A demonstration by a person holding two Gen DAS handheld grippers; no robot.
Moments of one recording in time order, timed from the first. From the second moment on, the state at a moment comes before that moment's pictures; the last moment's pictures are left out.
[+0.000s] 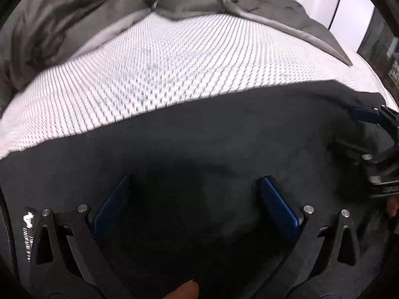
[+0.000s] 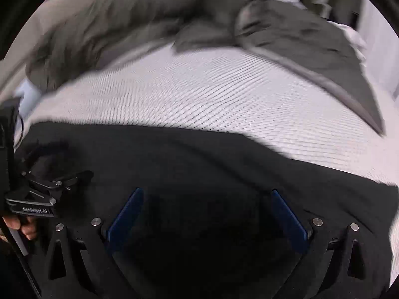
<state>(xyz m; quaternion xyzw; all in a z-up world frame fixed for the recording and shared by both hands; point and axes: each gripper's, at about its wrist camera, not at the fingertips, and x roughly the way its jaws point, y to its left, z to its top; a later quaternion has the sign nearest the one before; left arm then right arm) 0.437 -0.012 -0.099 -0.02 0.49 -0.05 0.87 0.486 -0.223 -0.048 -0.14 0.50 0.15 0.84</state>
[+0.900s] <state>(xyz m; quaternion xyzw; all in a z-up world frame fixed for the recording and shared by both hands) 0.403 0.048 -0.099 -0.01 0.50 -0.02 0.87 0.406 -0.244 -0.042 -0.16 0.52 0.07 0.84</state>
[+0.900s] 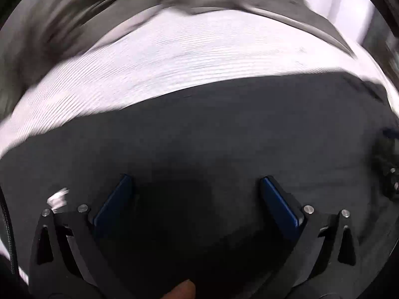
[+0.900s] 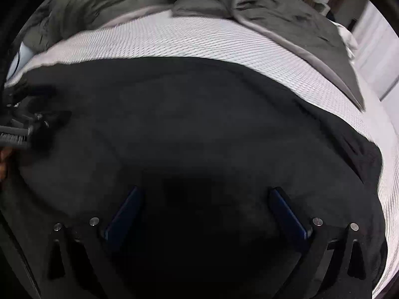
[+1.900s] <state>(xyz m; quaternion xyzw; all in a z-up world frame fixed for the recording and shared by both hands) 0.014 0.261 -0.025 -0.26 0.30 0.15 0.90 0.146 -0.406 0.012 0.19 0.32 0.11 0.92</state>
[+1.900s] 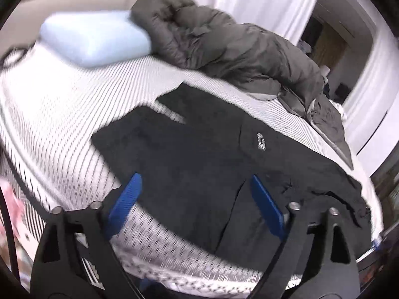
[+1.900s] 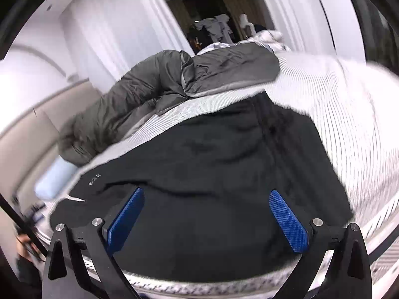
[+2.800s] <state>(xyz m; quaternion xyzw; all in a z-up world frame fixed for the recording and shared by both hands) 0.037 0.269 -0.068 -0.33 0.28 0.12 0.89 0.126 -0.470 -0.050 0.30 0.35 0.06 0.88</state>
